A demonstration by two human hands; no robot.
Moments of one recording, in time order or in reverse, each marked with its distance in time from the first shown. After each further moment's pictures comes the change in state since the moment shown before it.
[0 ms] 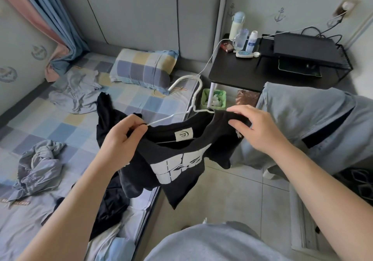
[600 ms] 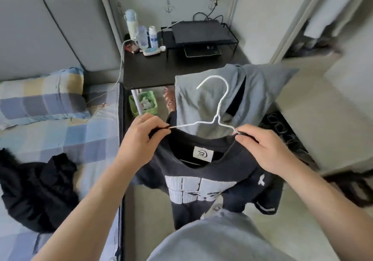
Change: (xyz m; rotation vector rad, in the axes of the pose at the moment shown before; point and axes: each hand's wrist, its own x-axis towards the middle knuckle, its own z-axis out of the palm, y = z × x) left_hand 0.078 0.106 0.175 0.044 -0.395 0.568; right_hand -0.156 0.037 -0.084 0.112 0.229 0.486
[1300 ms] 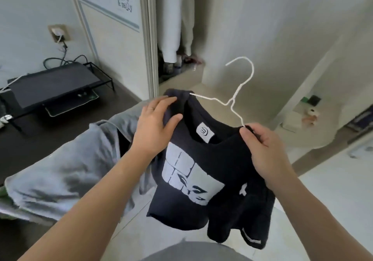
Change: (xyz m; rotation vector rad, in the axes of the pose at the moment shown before) left_hand 0.265 0.219 0.257 -0.278 -0.241 0.400; right_hand -0.056 0.093 -0.203 0.093 0.874 0.485
